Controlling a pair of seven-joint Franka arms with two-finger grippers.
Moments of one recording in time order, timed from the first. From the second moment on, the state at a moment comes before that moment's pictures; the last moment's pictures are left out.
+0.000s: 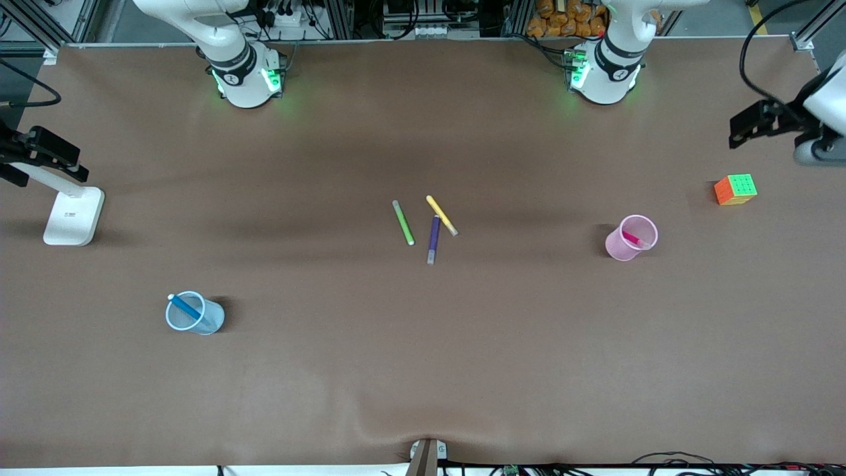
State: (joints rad) left arm -0.03 -0.04 -0.03 -1.50 0.08 1.36 0.04; right arm 0.08 -0.01 -0.15 -1.54 0.05 1.56 -0.12
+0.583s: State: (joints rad) left arm -0.03 -0.06 0.00 -1.51 0.04 1.31 0.05; right arm 0.08 -0.05 -0.16 -1.57 0.05 1.56 -0.07
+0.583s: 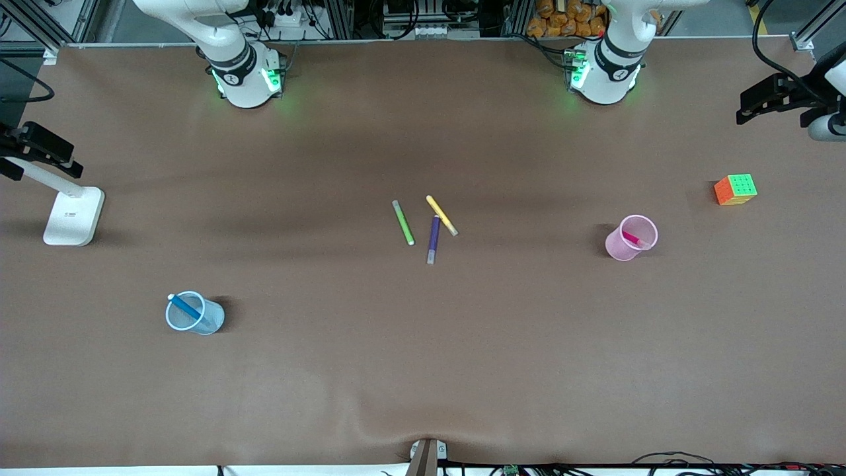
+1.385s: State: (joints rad) left arm -0.04 -0.04 0.00 -1.51 0.04 1.32 -0.02; right arm 0.08 -0.06 -0.16 -1.58 0.05 1.57 -0.07
